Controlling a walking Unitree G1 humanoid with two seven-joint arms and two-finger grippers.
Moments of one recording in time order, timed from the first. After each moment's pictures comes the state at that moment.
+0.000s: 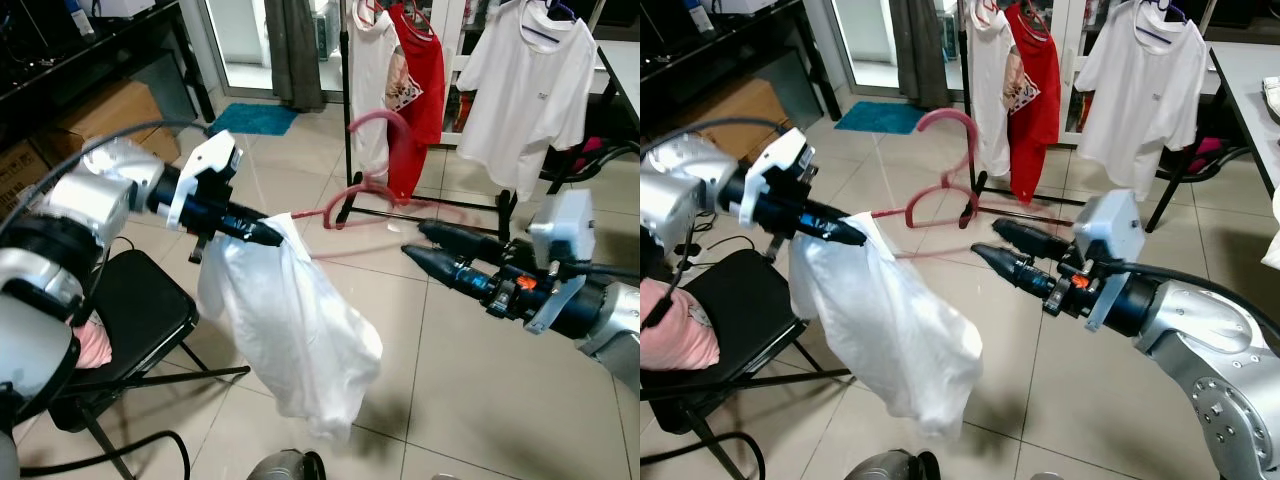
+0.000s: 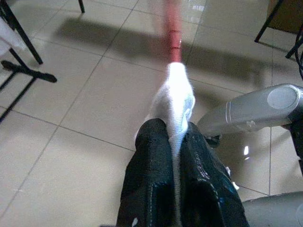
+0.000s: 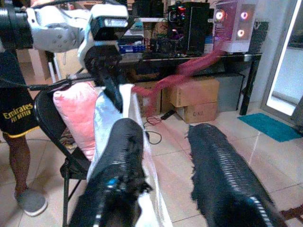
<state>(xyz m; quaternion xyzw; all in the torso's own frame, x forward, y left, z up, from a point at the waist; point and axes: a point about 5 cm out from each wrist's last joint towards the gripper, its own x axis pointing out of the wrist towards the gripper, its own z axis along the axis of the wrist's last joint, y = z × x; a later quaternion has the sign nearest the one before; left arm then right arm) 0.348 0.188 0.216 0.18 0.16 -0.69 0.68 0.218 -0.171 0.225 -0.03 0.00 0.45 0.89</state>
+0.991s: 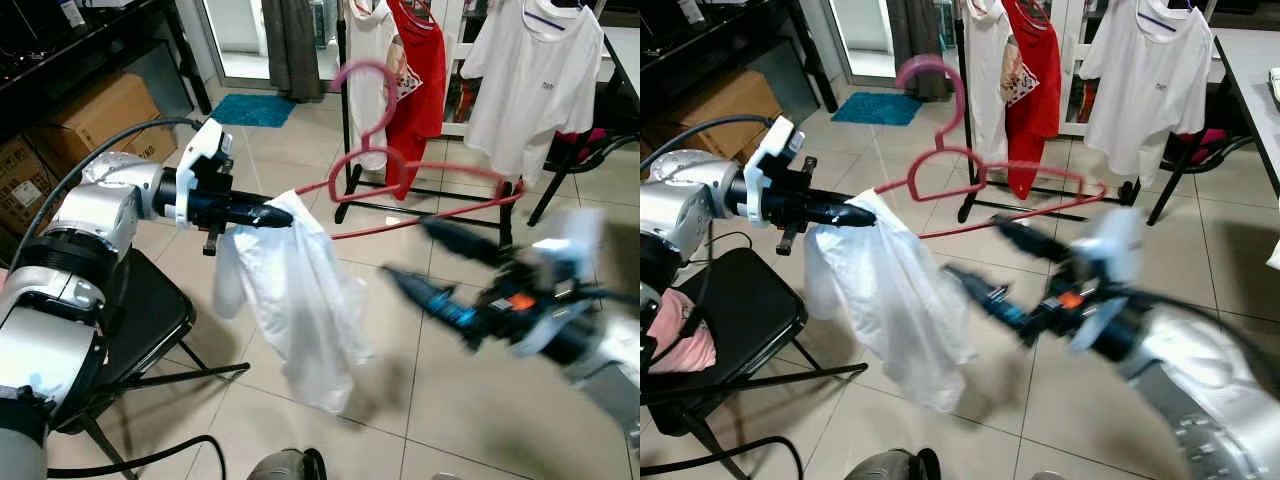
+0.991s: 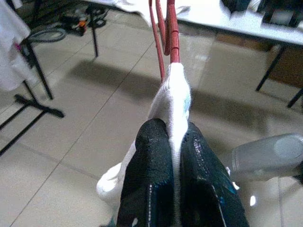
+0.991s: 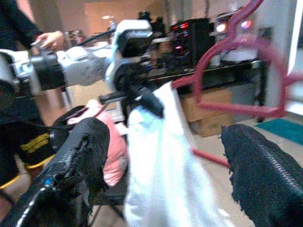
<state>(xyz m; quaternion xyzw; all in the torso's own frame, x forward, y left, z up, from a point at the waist) 0.352 0.182 0.221 0.09 0.08 -0.69 0.71 0.199 -0.148 0.218 0.04 -0.02 0.47 0.88</state>
